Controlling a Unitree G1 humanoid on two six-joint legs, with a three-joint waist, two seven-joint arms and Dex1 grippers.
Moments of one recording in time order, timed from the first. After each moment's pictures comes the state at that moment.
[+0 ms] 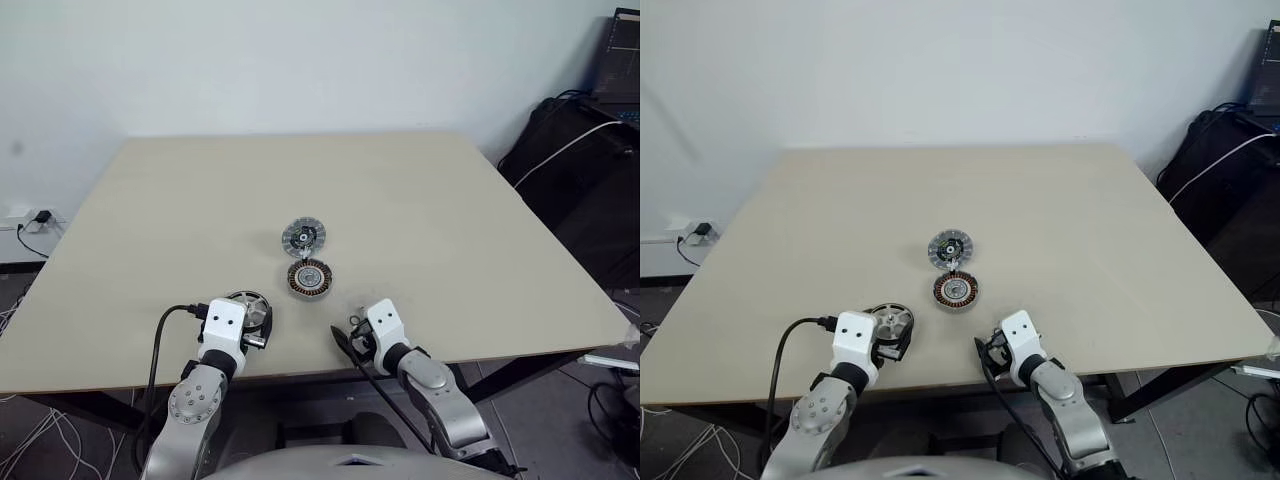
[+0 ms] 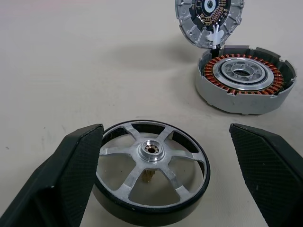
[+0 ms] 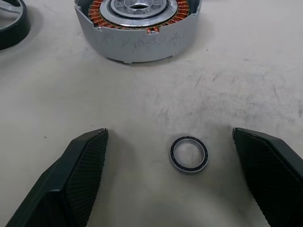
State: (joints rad) left arm 0.39 0.13 -0.17 -0.39 0.06 0.30 -0.13; right arm 0.16 -0.19 0.24 -0.03 0.01 0.27 0.35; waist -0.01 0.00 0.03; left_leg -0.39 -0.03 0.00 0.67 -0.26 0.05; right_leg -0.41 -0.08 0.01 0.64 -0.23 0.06
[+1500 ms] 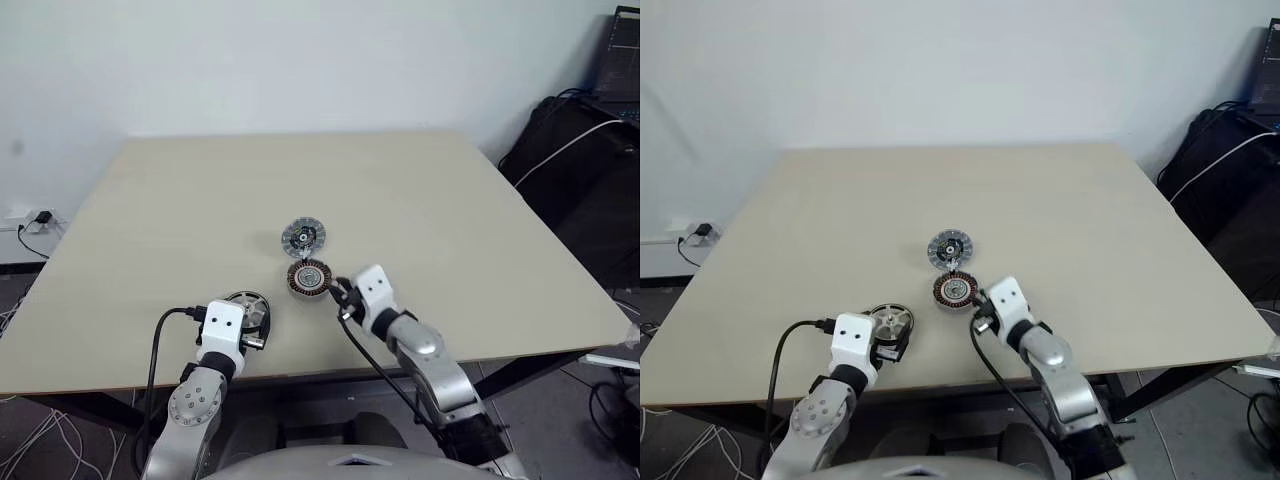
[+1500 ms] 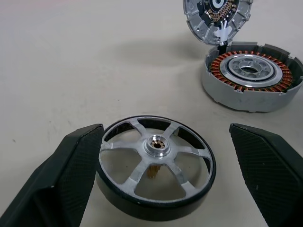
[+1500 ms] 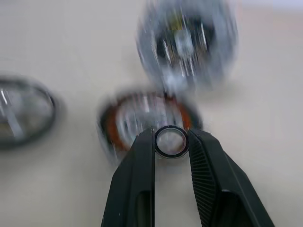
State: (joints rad) left arm 0.40 0.12 -0.17 -0.39 0.06 0.30 -0.11; right arm -0.05 -0.15 0.27 -0.08 0.01 0.29 0.38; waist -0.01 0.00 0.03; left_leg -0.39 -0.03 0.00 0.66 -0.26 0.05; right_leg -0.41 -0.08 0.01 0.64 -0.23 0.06
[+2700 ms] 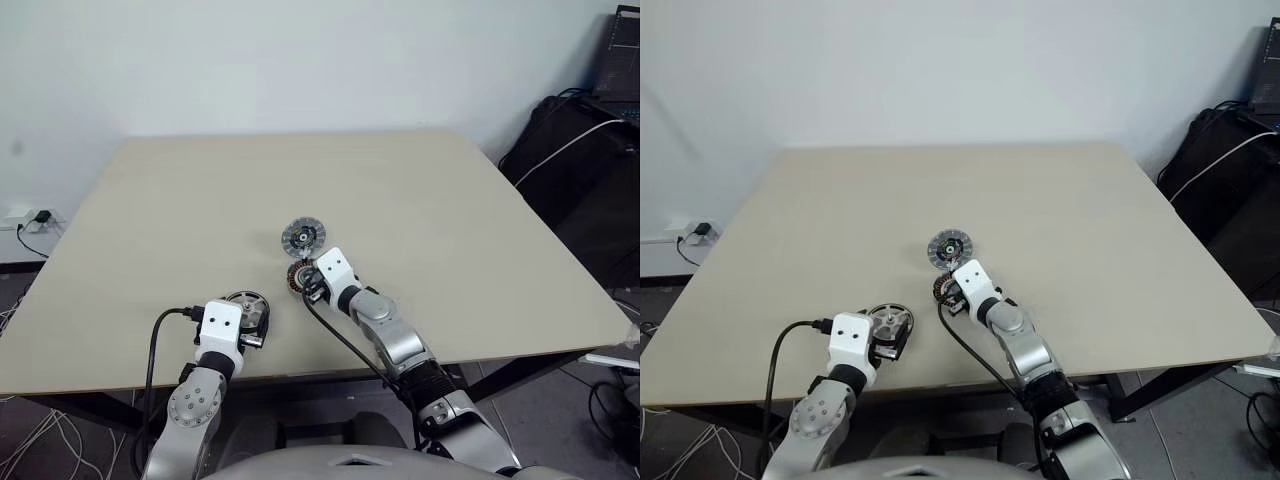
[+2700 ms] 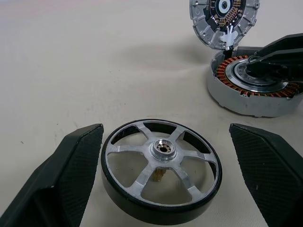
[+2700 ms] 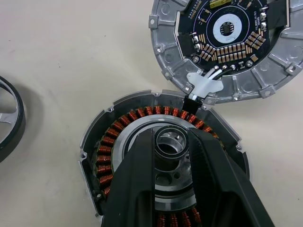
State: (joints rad) left arm 0.40 0.12 -0.17 -0.39 0.06 0.28 -0.09; right arm -0.30 -0.04 0.30 0.35 -0.07 0.25 0.33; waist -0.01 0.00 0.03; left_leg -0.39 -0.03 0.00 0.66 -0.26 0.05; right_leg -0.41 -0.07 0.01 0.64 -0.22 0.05
